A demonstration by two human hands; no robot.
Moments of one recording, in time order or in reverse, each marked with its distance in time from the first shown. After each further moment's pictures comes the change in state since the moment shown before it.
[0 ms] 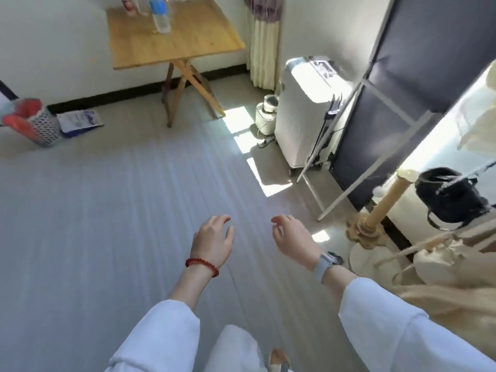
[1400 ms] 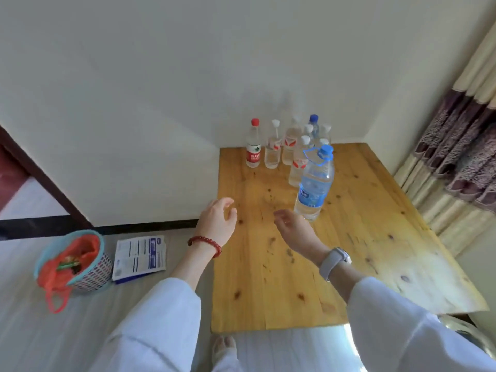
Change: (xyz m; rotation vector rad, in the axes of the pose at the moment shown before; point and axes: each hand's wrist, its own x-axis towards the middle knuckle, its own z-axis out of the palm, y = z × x) left_hand 1.127 -0.322 -0.499 -0.061 0.391 -0.069; right_hand 1.137 -0.656 -0.036 0.246 -0.007 -0.325
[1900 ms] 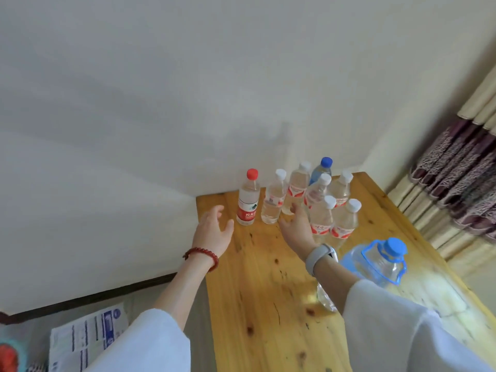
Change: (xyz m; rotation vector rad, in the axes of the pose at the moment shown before) left_hand 0.333 -0.075 0.044 -0.135 -0.138 -0.019; right_hand 0.321 -0.034 0.021 0.162 0.377 0.184
